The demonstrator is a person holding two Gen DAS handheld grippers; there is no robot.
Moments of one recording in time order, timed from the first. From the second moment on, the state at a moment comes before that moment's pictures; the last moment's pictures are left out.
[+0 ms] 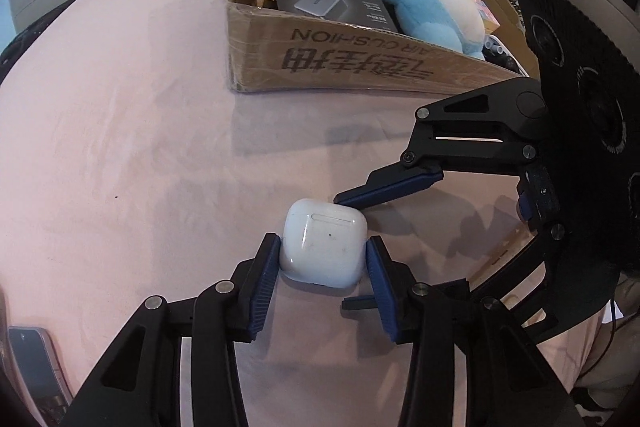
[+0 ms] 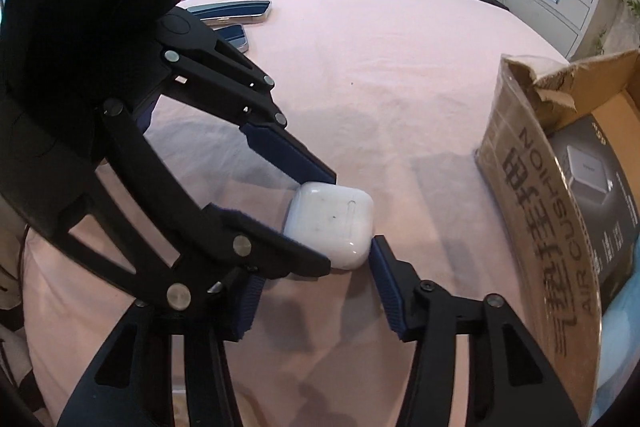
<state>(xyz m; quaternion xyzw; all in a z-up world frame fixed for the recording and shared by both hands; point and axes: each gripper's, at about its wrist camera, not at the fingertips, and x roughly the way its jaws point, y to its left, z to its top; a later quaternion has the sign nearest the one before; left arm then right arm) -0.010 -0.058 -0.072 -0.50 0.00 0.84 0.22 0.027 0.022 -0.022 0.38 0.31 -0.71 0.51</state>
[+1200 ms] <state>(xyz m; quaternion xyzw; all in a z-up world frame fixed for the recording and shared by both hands) 0.007 -0.071 -0.071 -0.50 -0.01 0.84 0.22 0.035 0.023 -0.021 0.39 0.28 -0.72 0.50</state>
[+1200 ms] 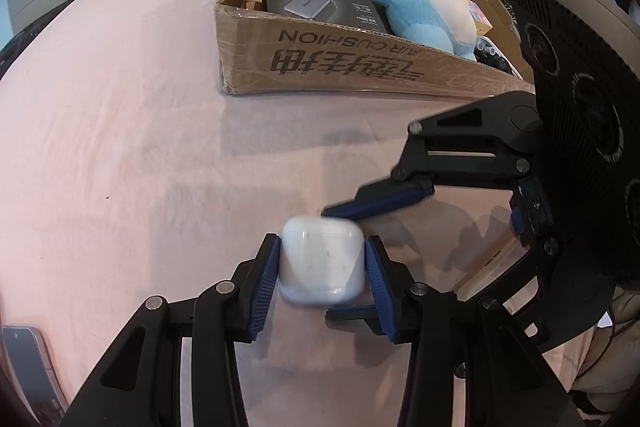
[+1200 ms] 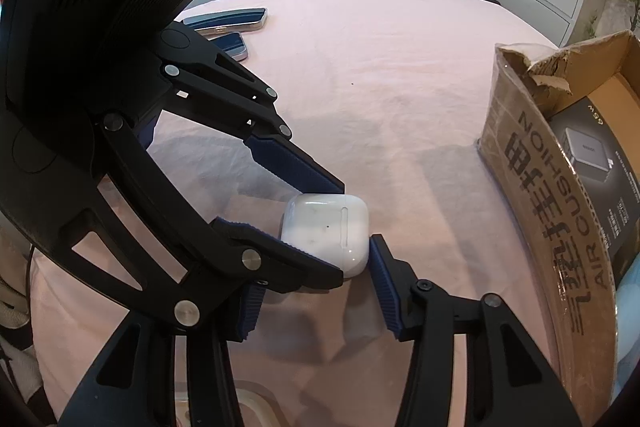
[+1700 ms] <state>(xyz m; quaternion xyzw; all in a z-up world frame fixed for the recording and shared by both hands) 0.007 -0.024 -0.030 -0.49 0.04 0.84 0.22 0.037 0.037 0.005 0.38 0.28 -0.73 0.50</state>
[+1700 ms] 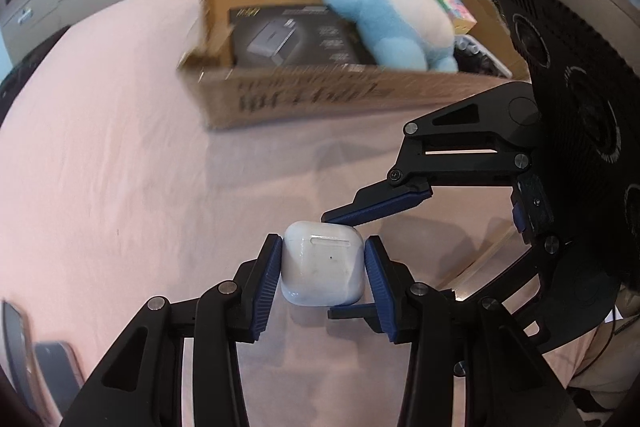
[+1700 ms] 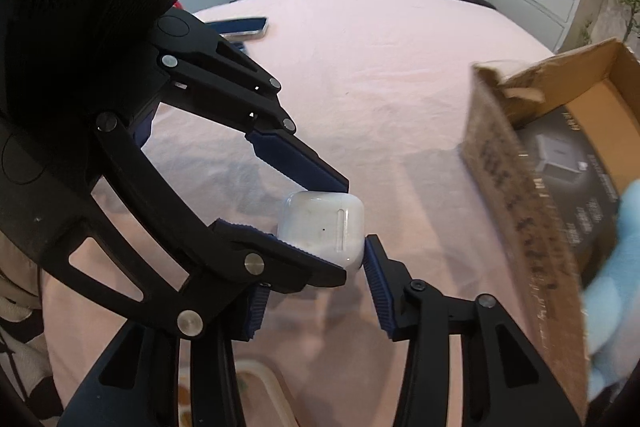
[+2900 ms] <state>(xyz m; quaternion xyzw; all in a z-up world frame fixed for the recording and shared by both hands) -0.188 0.005 0.056 -0.45 0.07 0.86 0.24 -0.136 0.077 0.089 0.38 0.25 -0.81 0.37</state>
